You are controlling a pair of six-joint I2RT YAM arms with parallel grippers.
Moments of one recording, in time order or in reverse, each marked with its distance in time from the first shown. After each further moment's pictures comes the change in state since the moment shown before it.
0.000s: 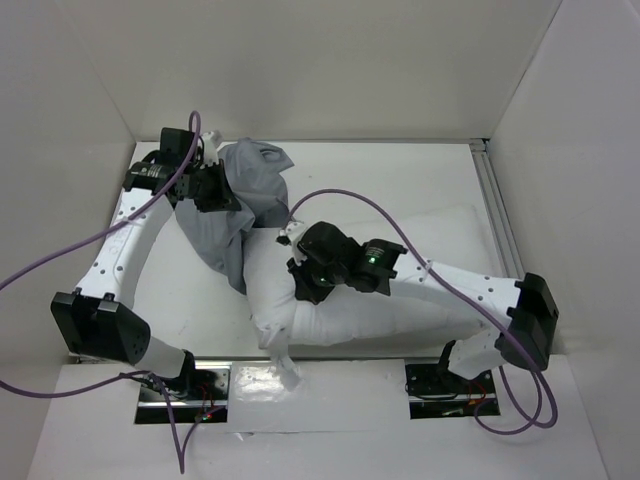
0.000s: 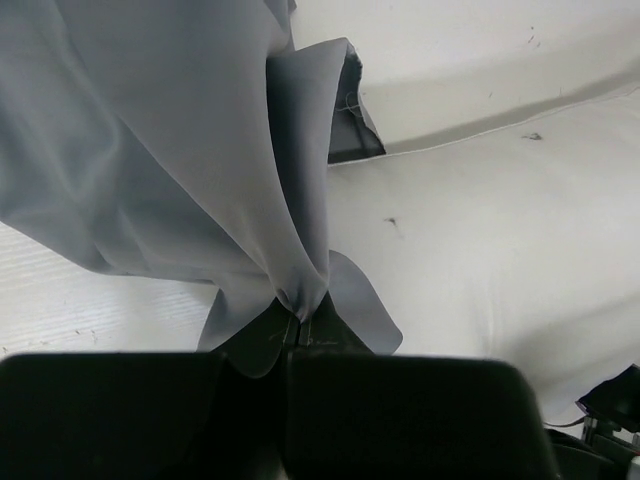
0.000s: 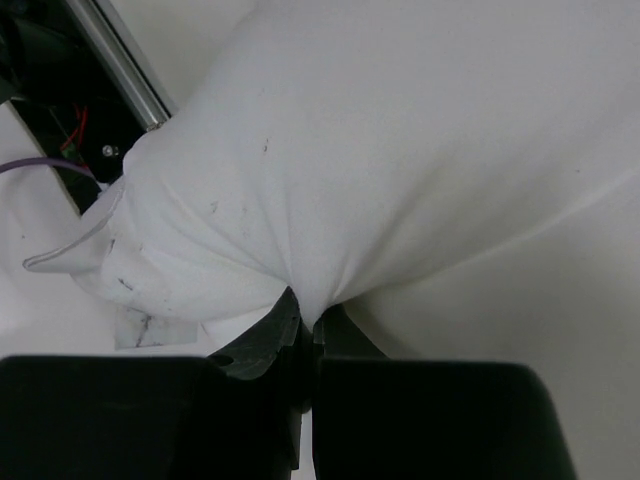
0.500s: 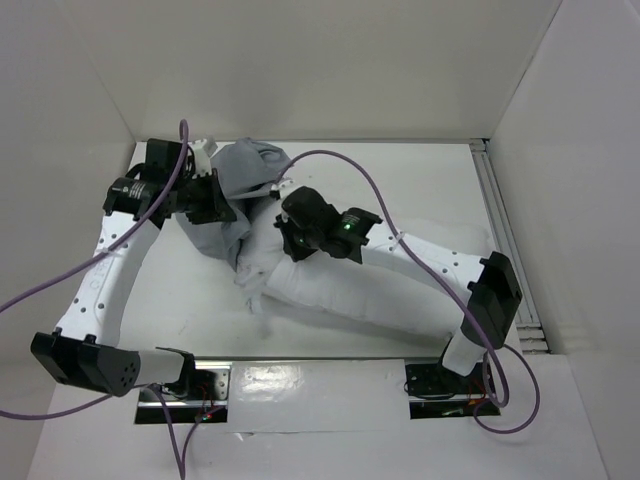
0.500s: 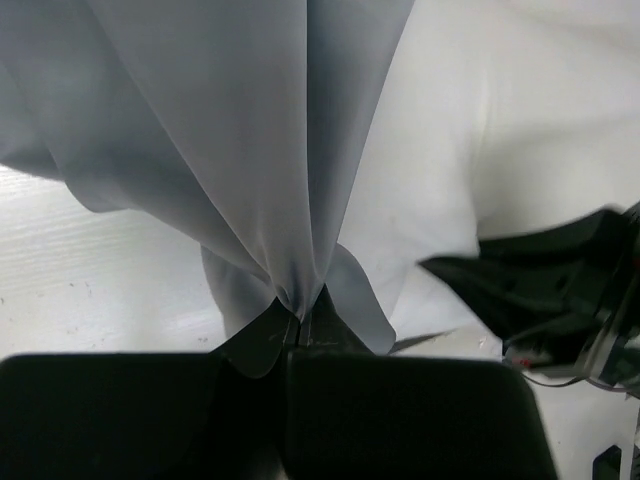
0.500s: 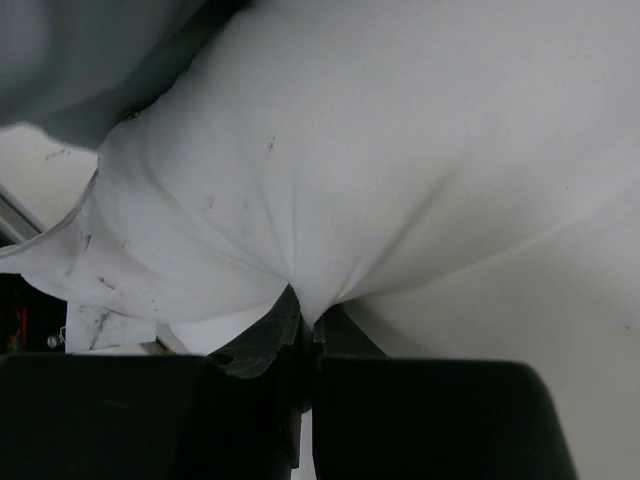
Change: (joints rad) left arm -0.033 -0.149 -0.021 -0.087 -0.006 0.000; right arm -0.087 0.256 0.289 0.005 0.208 0.015
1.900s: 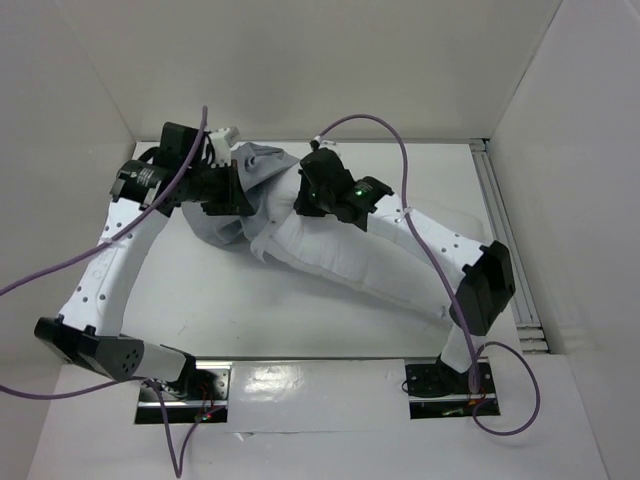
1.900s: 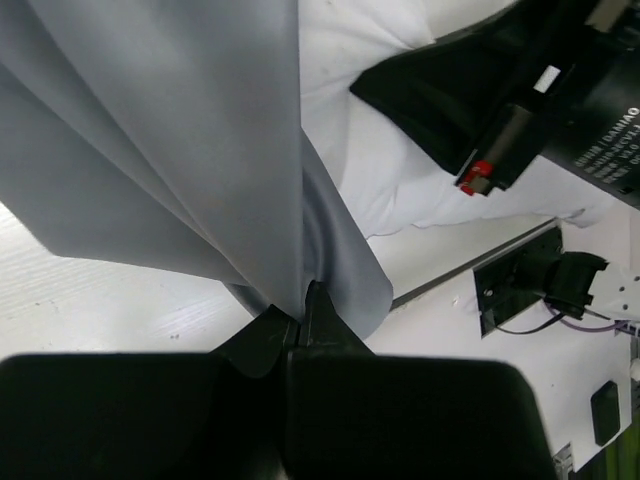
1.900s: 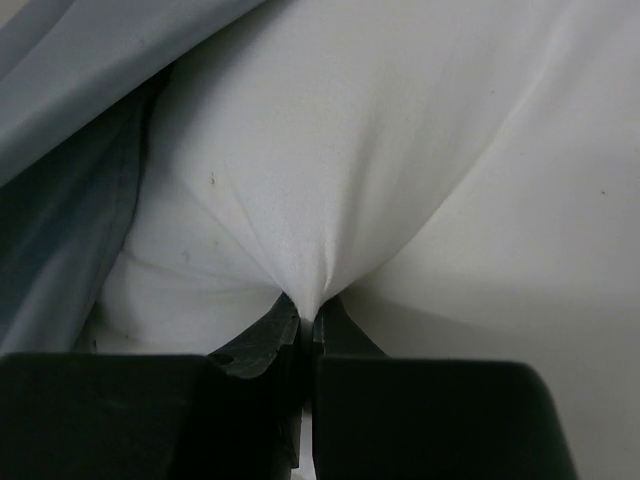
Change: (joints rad) left arm -0.121 0.060 0.217 -0.133 0.035 0.013; right arm -0.187 0.062 0.175 -0.013 0.111 0.377
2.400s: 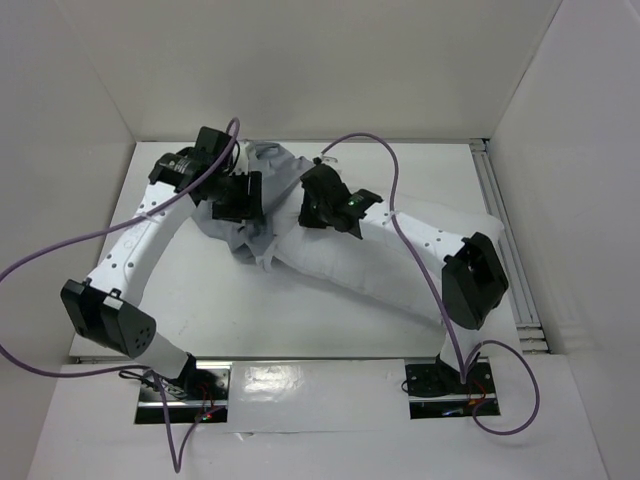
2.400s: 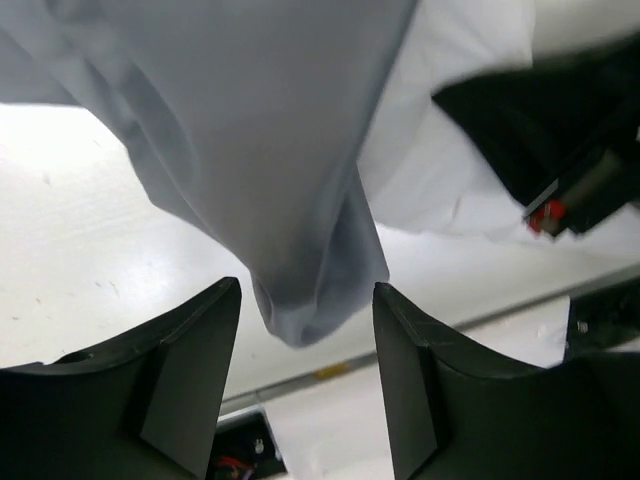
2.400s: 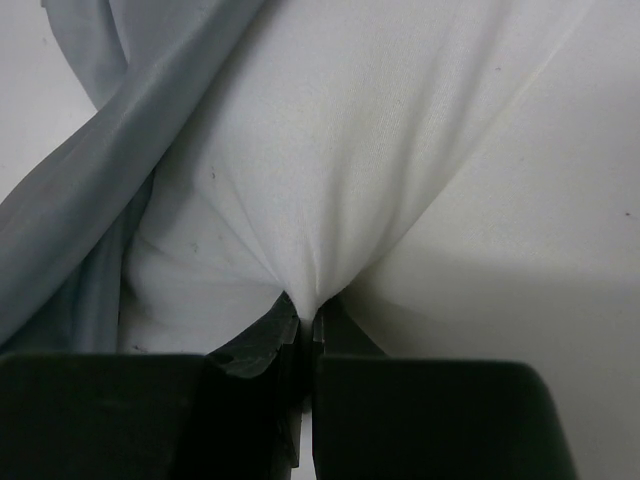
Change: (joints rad) left arm -0.042 0.150 -0.088 0.021 -0.153 0.034; right arm -0.030 0.069 -0.167 0.150 -0.011 0.036
